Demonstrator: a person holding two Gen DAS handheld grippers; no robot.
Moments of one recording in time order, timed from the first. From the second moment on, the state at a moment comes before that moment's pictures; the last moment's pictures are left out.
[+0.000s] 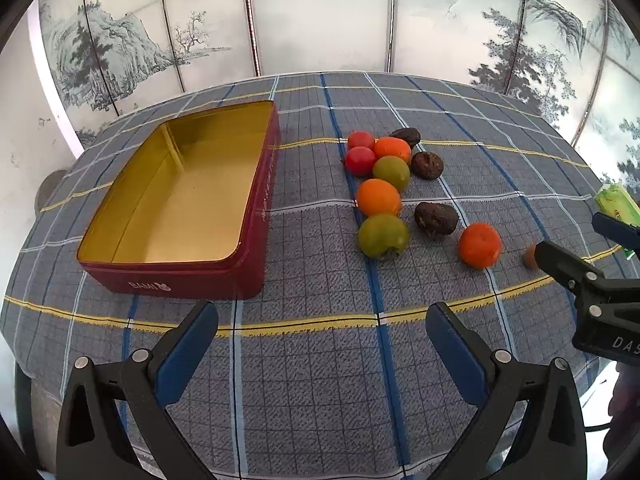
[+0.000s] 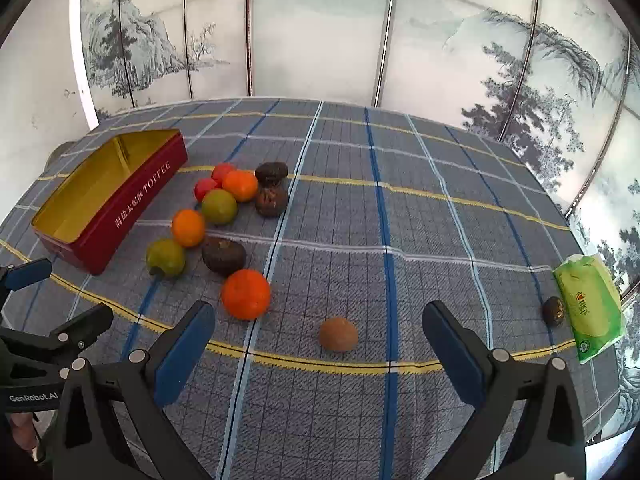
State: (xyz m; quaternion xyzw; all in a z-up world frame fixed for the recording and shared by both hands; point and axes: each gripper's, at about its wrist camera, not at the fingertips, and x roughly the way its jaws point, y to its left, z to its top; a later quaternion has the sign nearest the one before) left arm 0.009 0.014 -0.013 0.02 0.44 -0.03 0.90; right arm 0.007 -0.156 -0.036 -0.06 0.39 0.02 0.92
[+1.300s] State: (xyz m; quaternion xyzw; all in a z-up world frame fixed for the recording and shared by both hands) left arm 0.010 0.010 -0.018 0.03 0.45 -0.03 0.89; right arm 0.005 -0.166 -0.049 -0.05 0.42 0.02 0.91
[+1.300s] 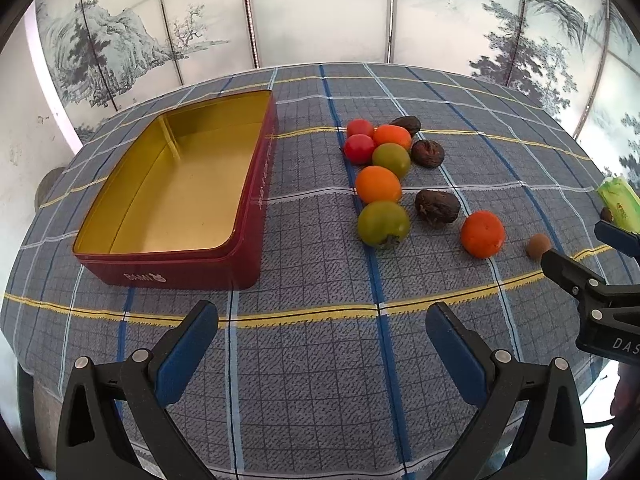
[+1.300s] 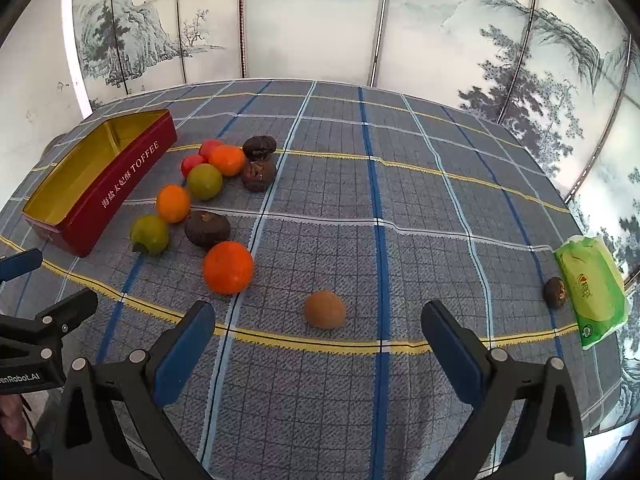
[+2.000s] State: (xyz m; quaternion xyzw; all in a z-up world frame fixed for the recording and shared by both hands) left arm 0.019 -0.007 -0.018 0.04 0.45 -0.06 0.89; right arm 0.029 -0.187 -0.087 -0.04 0.46 0.03 0.89
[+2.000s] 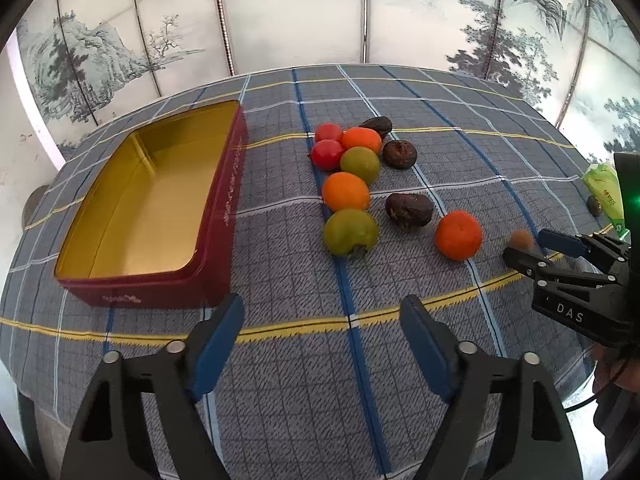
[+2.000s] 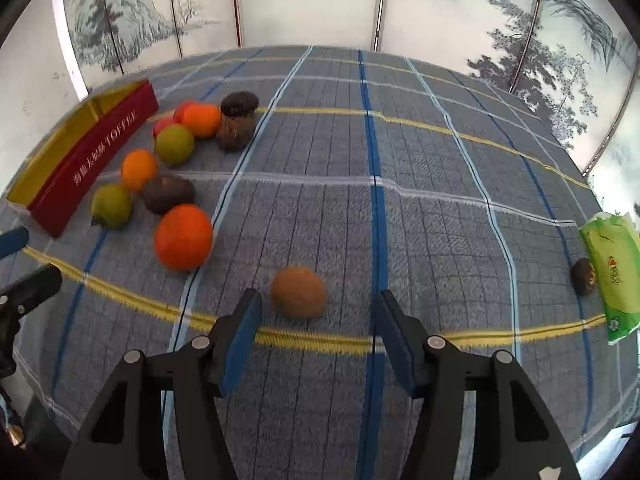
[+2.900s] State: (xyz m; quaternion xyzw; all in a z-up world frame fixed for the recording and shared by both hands) left arm 0.065 -0.020 -0.027 0.03 0.46 -0.10 0.88; right arm 0.100 -0.209 -0.086 -0.02 0.44 0.01 0.90
